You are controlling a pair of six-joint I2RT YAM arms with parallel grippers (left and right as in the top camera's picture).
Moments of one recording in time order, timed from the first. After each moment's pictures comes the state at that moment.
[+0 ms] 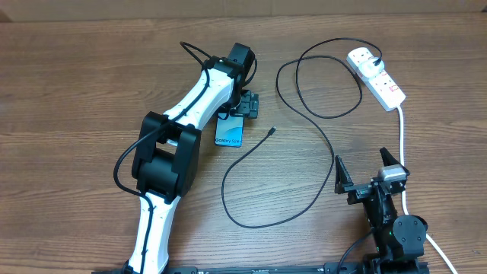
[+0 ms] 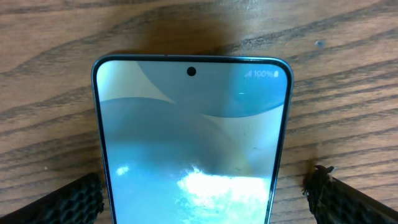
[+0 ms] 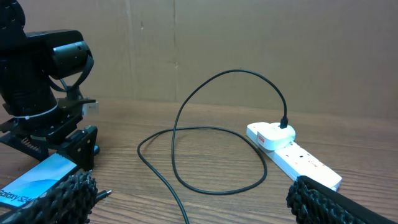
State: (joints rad) left arm -0.42 2.32 1.86 -0.96 -0.04 -0.36; right arm 0.06 0.01 0.02 -0.03 -0.11 -0.01
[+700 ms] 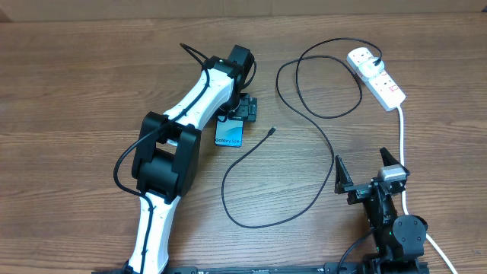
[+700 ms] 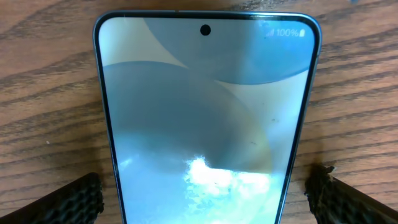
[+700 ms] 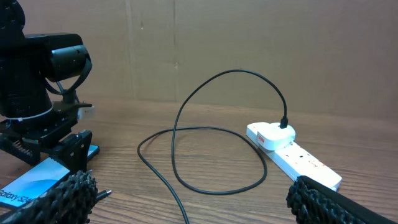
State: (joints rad) left arm -0.42 2.32 1.86 -1.02 -0.04 -0.36; right arm 0.06 0.01 0.02 -0.03 -0.11 -0.01
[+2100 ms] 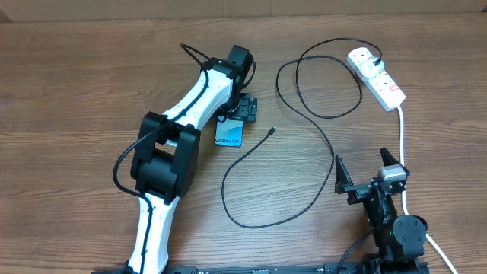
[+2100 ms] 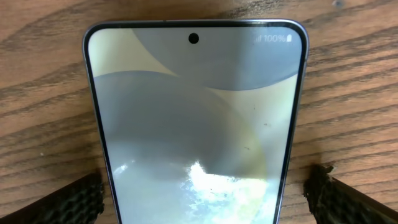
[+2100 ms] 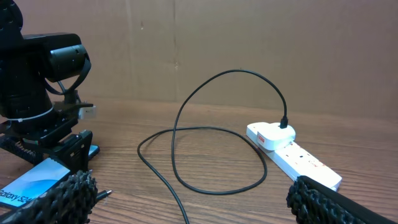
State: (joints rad) left arm -0.42 2.32 1.84 -0.99 -0.02 -0.33; right arm 0.06 0.01 0.02 -0.03 -0.11 -0.01
